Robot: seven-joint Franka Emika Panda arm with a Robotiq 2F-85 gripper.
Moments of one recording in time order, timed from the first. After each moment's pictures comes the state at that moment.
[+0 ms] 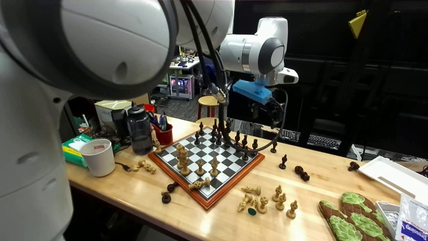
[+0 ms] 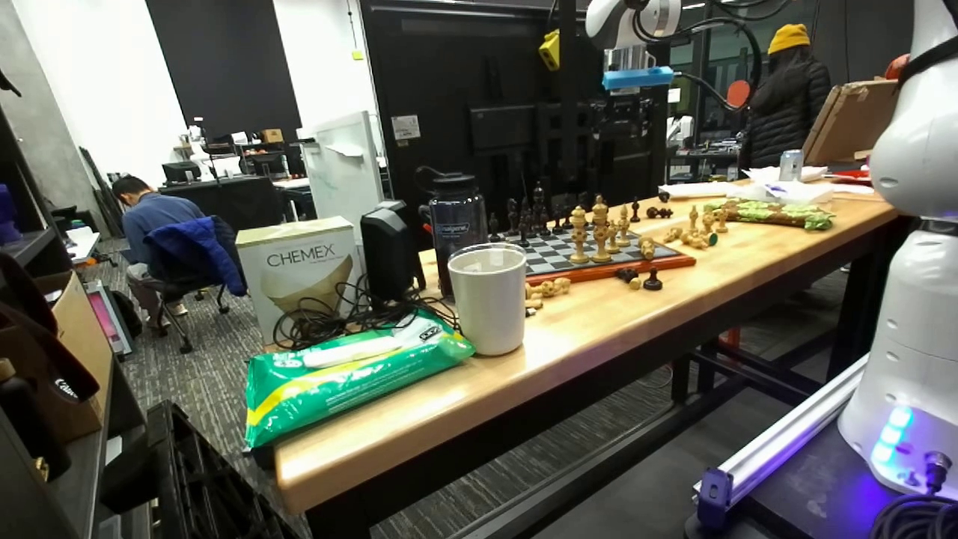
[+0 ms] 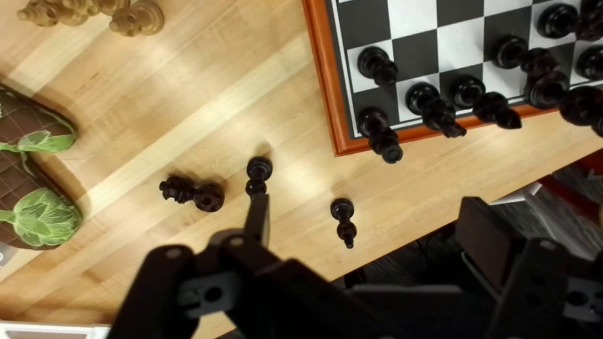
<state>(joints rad) -0.15 0.17 -0.17 -1.72 -0.01 2.06 0.31</state>
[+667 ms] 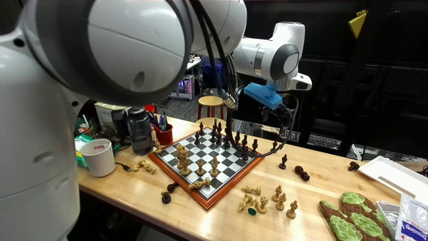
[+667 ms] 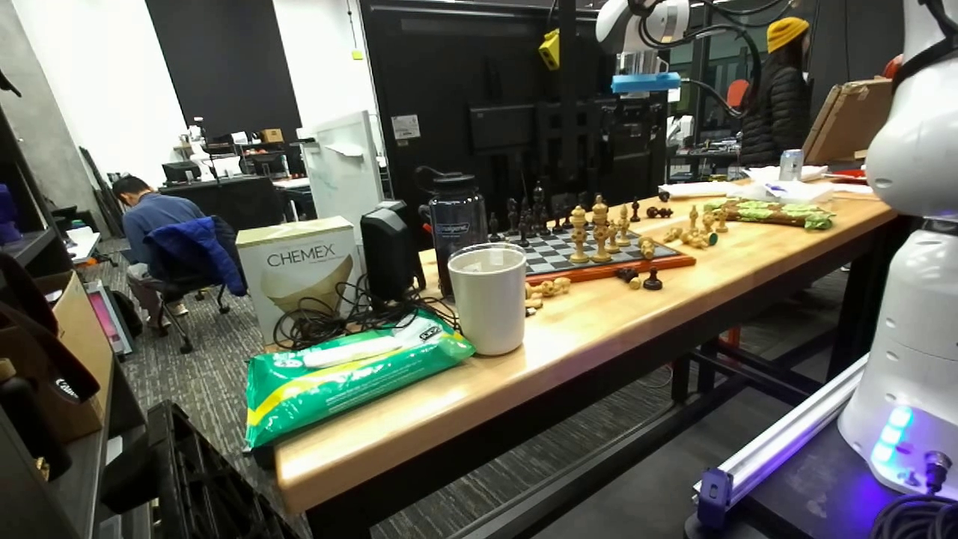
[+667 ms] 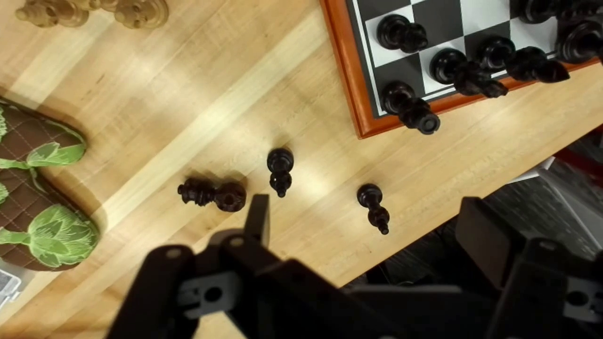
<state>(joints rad) -0.19 0.22 -0.20 -1.68 0.06 2.07 0.31</state>
